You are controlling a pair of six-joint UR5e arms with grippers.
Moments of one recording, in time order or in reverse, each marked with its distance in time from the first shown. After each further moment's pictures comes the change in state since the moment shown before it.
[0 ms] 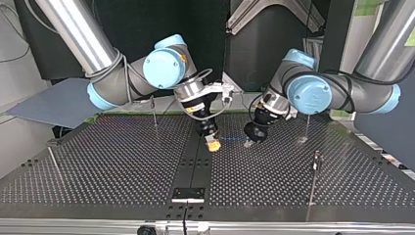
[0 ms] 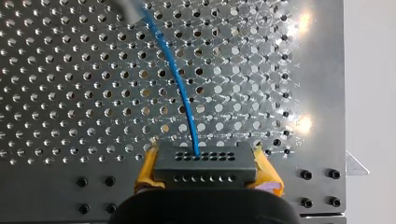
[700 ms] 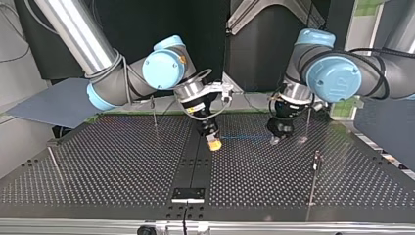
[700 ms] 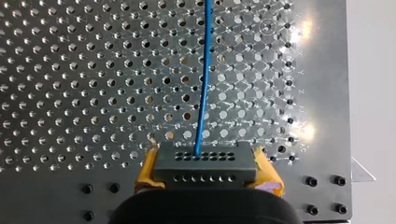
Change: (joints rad) left arm 0.030 0.137 -0.028 -0.154 -0.194 0.173; right arm -0.006 0.003 0.001 0.001 -0.033 0.006
